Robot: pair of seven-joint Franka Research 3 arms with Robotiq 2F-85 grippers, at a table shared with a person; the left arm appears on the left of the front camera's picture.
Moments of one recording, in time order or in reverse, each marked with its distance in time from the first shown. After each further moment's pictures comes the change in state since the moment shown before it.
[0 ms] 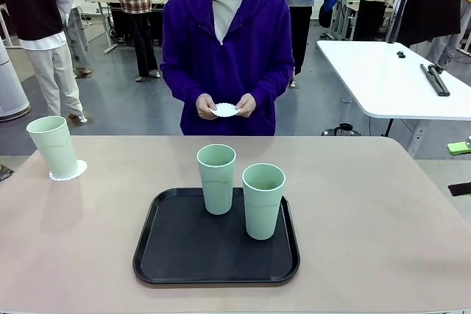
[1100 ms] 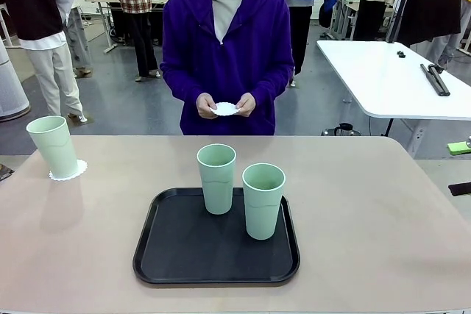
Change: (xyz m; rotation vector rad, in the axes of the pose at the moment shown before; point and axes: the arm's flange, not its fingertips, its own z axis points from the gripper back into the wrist) left arm -0.051 0.161 0.025 -0.614 -0.026 0.235; right arm 0.000 0.000 0.000 0.000 0.000 0.000
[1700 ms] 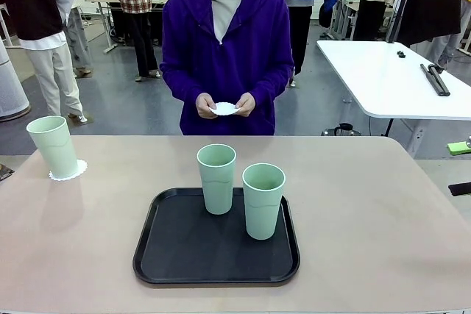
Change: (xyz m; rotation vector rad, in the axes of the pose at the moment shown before) left arm -0.019 0.021 0.010 -0.059 0.019 -0.011; right arm 0.000 0.000 0.000 0.000 0.000 0.000
